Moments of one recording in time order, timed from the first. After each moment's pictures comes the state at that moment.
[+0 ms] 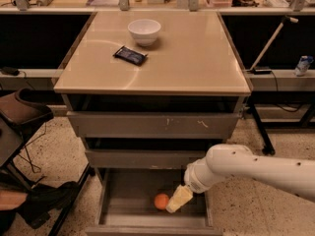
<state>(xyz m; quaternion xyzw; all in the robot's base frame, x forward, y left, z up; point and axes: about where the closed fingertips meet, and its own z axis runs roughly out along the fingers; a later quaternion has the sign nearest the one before) 0.460 -0.086 0.498 -0.47 0.85 0.18 0.16</state>
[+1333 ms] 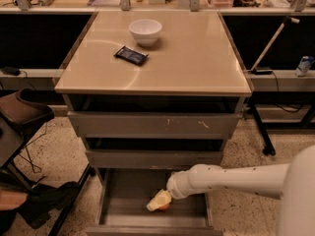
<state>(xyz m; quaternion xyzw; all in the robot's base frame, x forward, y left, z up) 0.504 -0.023 0.381 -0.40 0.86 0.23 0.23</state>
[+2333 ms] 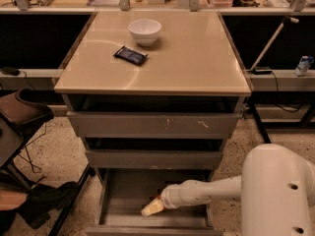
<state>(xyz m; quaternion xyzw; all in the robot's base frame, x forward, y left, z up) 0.513 0.005 0.257 -0.34 0.88 0.25 0.23</state>
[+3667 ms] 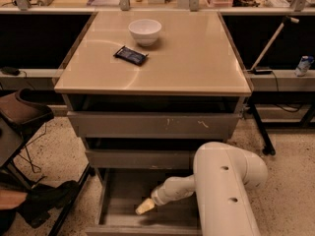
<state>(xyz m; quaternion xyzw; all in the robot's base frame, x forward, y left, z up) 0.549 0.035 0.155 -0.36 0.89 0.22 0.17</state>
